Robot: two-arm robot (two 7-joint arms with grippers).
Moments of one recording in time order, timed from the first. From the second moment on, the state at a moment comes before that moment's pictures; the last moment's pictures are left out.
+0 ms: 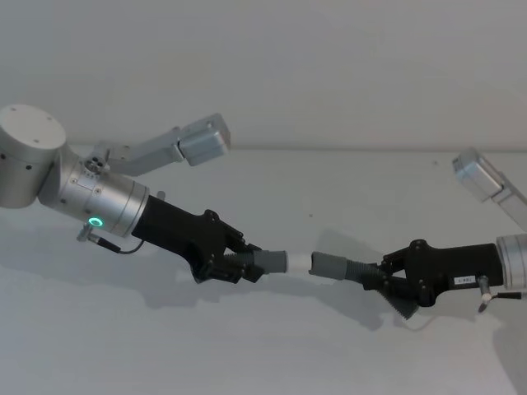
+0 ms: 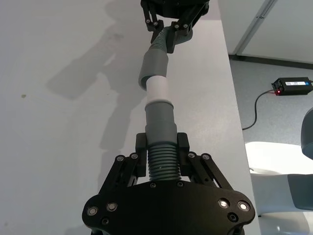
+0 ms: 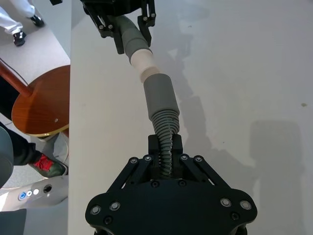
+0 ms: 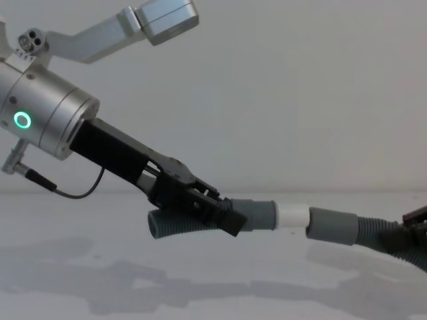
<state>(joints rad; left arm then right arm) -0.86 0.52 0.82 -1.31 -0.40 0.43 -1.22 0.57 0.67 -0.53 -1.26 0.50 0.28 1.25</state>
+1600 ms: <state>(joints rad) -0.86 0.53 0.85 -1.32 -0.44 0.40 -1.22 0.60 0.68 -0.57 -1.25 0.52 0.28 1.26</state>
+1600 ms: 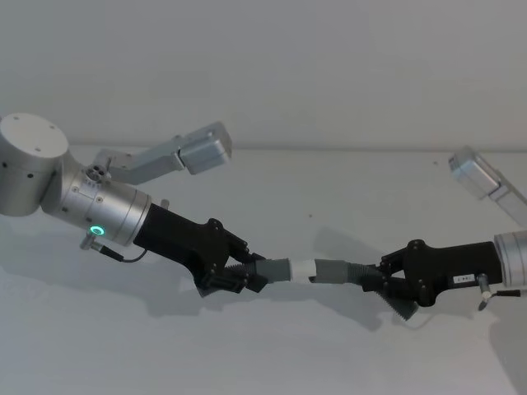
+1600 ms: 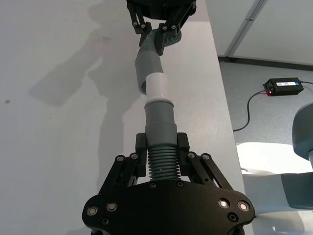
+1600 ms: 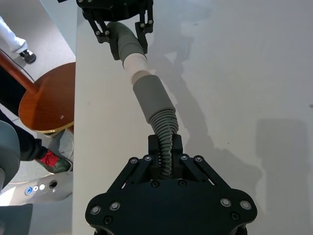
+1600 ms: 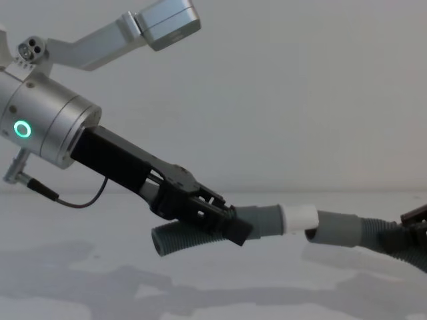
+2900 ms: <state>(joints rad) -0.90 0.55 0.88 -1.32 -0.42 0.40 -1.16 0.57 0.68 -0.57 -1.27 0.53 0.15 1.16</state>
